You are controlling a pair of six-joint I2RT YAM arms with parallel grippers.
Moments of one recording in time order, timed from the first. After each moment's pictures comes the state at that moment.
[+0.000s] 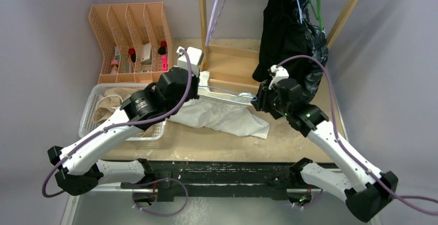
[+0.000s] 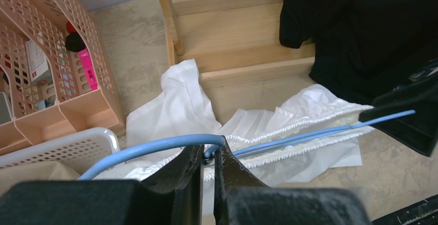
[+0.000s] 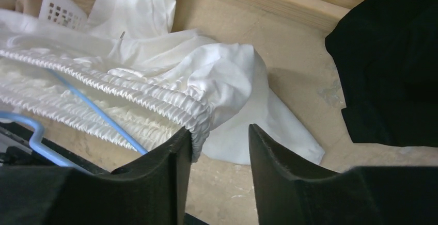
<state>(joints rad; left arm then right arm) -0.96 1.16 1.43 -0.69 -0.57 -0.24 0.55 1.01 0.92 -0.50 0.05 0.43</state>
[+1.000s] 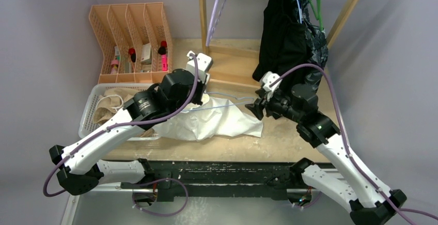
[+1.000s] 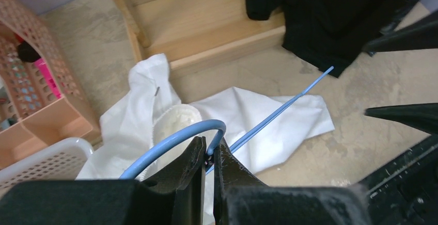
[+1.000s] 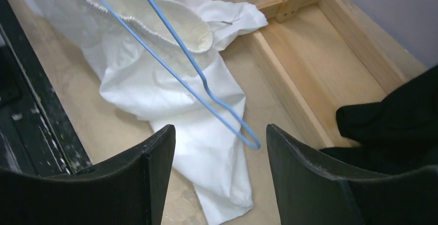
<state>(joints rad) -0.96 1.17 1.40 -0.68 -0.45 -0.18 0.55 0.79 0.87 -0.35 -0.27 -0.11</state>
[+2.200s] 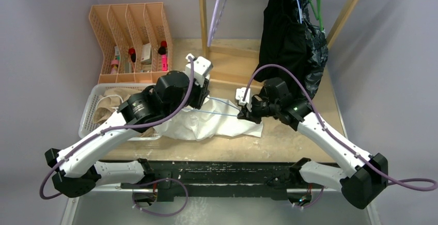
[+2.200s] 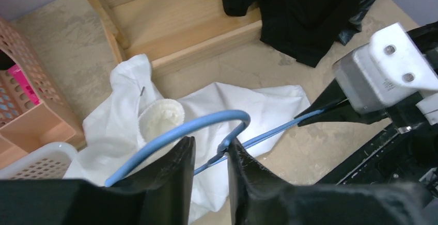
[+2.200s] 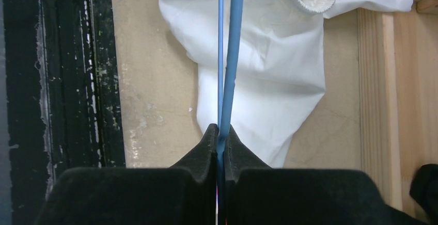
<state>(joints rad) -0.96 1.14 1.41 -0.70 -0.29 -0.16 0.58 1.11 0.92 -0.52 -0.62 -0.59</state>
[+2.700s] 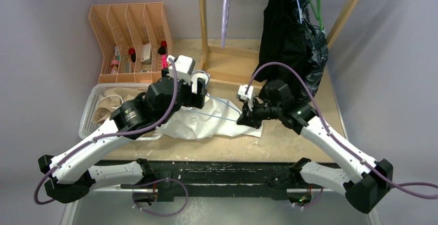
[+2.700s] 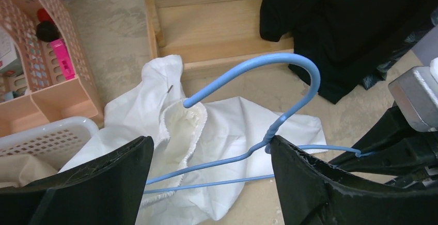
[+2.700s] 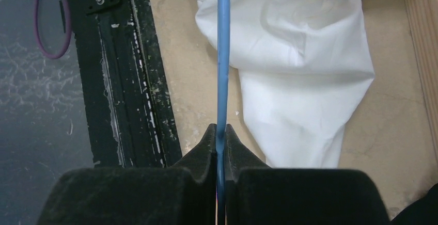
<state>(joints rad) -0.97 1.04 1.31 -0.65 -0.51 -0.29 0.62 1.02 0.91 -0.56 -0.63 -0.29</state>
